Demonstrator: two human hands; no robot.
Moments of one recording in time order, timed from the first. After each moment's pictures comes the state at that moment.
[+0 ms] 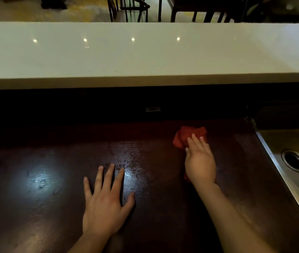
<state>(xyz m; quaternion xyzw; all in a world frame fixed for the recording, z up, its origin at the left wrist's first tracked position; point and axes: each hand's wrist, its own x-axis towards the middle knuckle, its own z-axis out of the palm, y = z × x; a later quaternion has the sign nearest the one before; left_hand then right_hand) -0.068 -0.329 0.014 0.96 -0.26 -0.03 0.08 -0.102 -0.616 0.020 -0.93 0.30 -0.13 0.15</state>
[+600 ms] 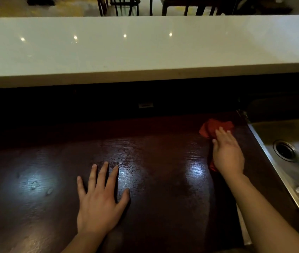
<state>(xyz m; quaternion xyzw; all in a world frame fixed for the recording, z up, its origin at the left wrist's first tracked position) -0.066 -0.327 0.009 0.96 -0.26 -0.02 0.09 -0.147 -0.702 0.019 -0.92 0.36 -0.13 0.13</state>
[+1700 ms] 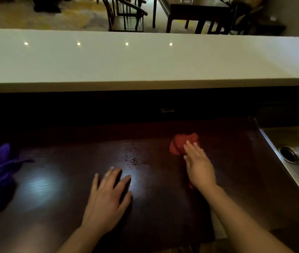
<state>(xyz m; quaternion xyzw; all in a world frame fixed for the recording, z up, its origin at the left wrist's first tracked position) -0.031 -0.231 0.032 0.92 -0.36 -0.05 0.16 -0.106 -0.538 0.019 -0.95 0.25 -0.10 0.16</state>
